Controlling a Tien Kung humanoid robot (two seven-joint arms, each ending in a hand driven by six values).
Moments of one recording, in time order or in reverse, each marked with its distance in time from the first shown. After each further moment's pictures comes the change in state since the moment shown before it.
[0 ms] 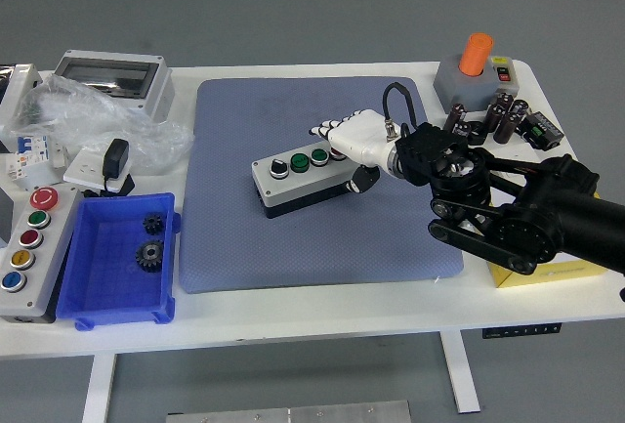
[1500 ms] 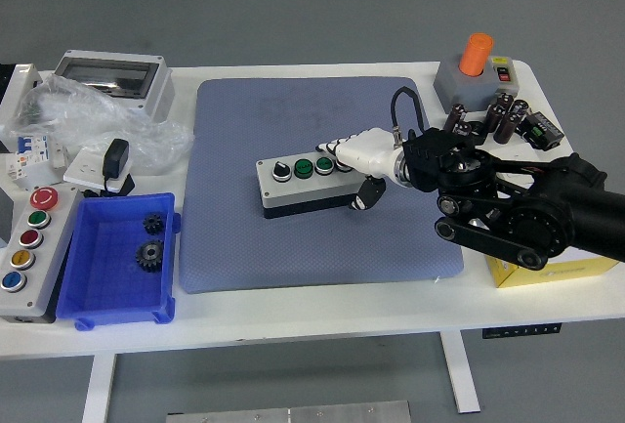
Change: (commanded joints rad) left arm 0.007 0.018 0.021 0.000 -0.044 -0.001 -0.034; right arm 0.045 -0.047 -0.108 0.022 0.286 0.003 0.006
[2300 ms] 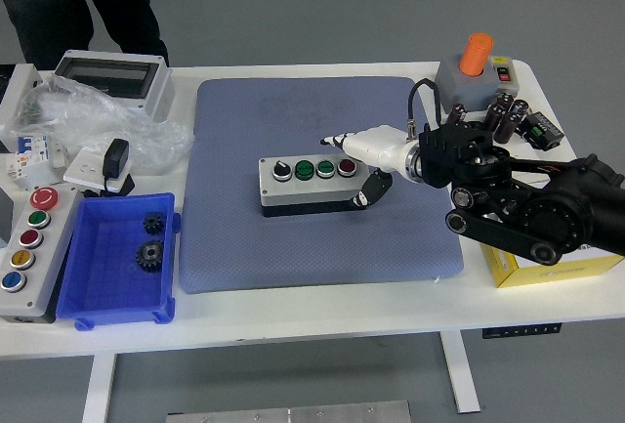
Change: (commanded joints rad) left arm 0.000 -0.003 -0.002 0.000 0.003 0.004 -0.004; right arm -0.005 -0.038 0.028 0.038 0.062 -0.024 0.006
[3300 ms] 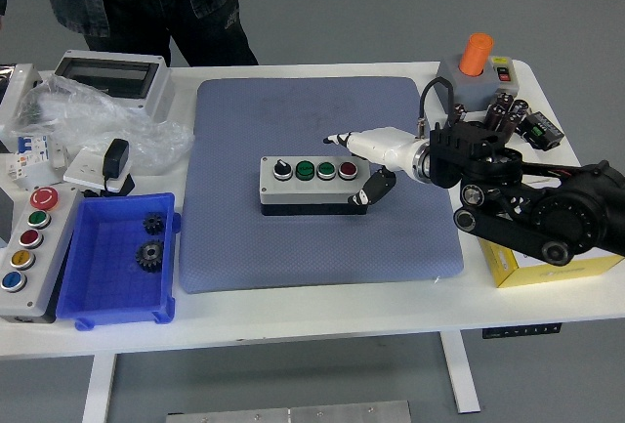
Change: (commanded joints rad) left arm 0.001 -0.002 0.002 0.000 -0.003 0.004 0.002; right arm -0.037 -0.052 0.077 0.049 0.049 -0.017 -0.011
